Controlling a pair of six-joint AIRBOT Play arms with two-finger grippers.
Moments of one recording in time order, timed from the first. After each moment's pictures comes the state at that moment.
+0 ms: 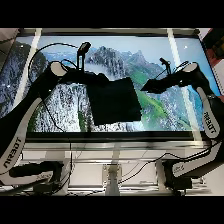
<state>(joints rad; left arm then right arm) -0.34 -1.44 1.34 0.78 -0.89 -1.12 -0.09 -1.70 1.40 -0.81 1.31 1.08</state>
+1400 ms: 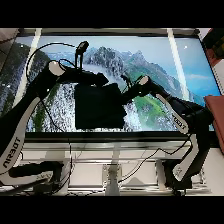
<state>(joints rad) -0.32 -1.44 1.34 0.79 -0.90 -1.12 0.31 -1.91 1.46 -0.68 1.13 1.19</state>
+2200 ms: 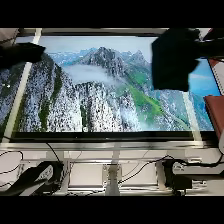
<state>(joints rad) 0.16 -1.02 1.34 0.88 -0.91 -1.04 -0.33 -1.47 1.81 -0.94 1.32 1.30</state>
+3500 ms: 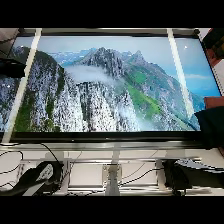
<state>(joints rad) 0.29 -0.98 1.34 1.11 -1.12 -1.03 -1.16 -1.37 1.53 -1.48 1.59 1.77</state>
